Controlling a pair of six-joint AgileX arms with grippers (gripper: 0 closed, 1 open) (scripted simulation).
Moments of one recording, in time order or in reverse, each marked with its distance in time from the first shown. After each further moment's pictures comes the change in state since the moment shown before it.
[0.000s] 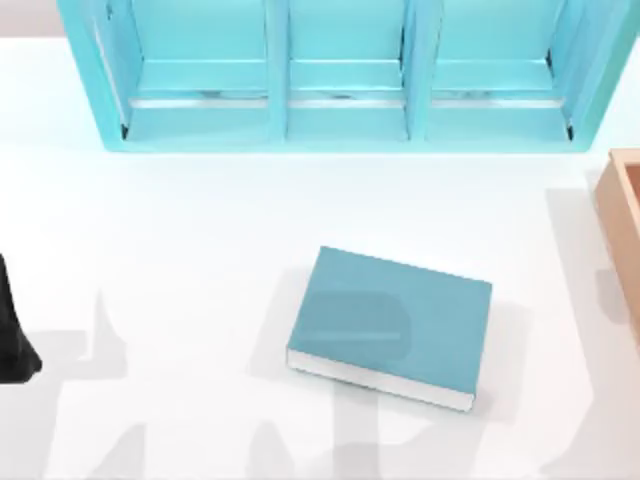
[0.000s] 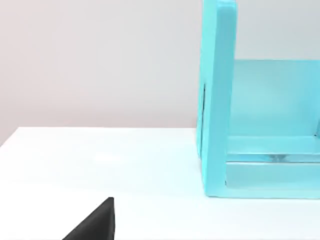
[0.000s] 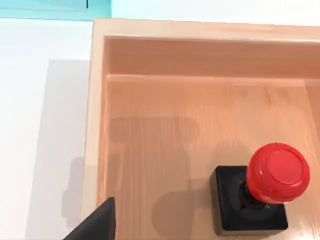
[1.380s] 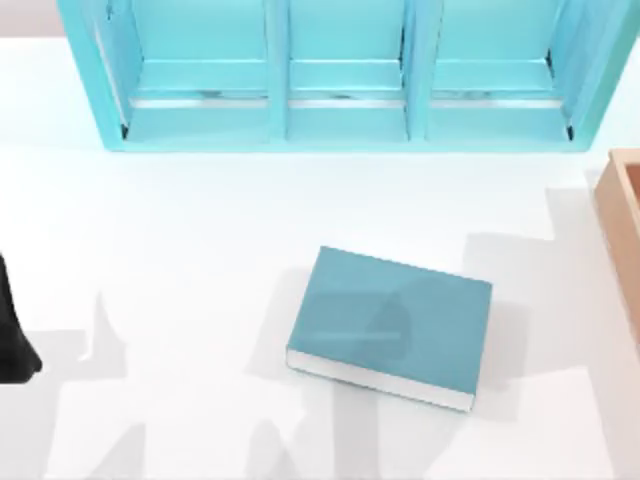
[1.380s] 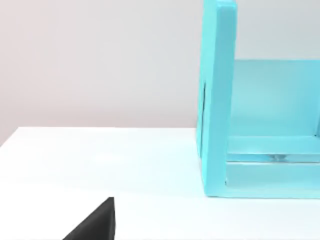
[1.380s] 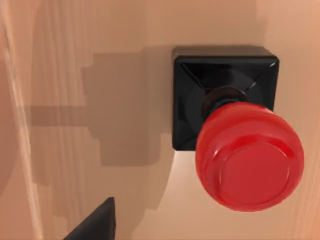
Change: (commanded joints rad) left arm 0.000 0.000 0.000 0.000 0.000 0.000; right arm -0.156 1.077 0.848 -0.675 0.000 -0.150
